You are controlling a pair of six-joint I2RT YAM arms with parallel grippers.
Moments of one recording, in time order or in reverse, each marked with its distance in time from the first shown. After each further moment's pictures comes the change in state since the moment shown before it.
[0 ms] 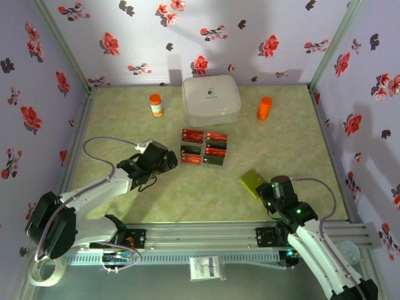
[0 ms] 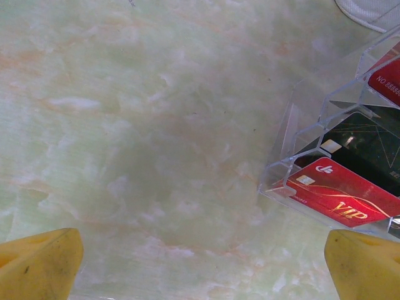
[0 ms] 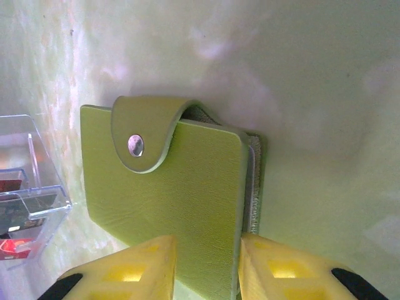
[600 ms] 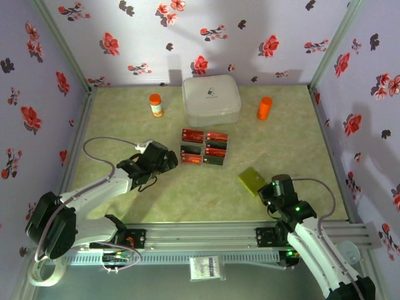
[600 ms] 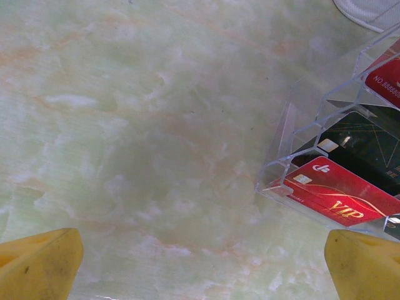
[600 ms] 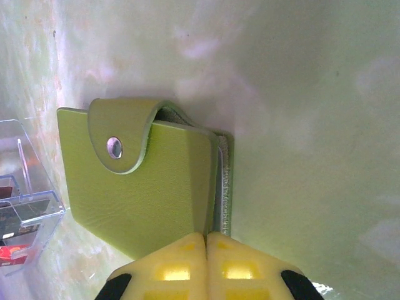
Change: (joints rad) left arm 0.000 0.000 0.000 0.001 0.007 -0.007; right arm -0.040 0.047 -0.003 0.021 -0.038 -0.008
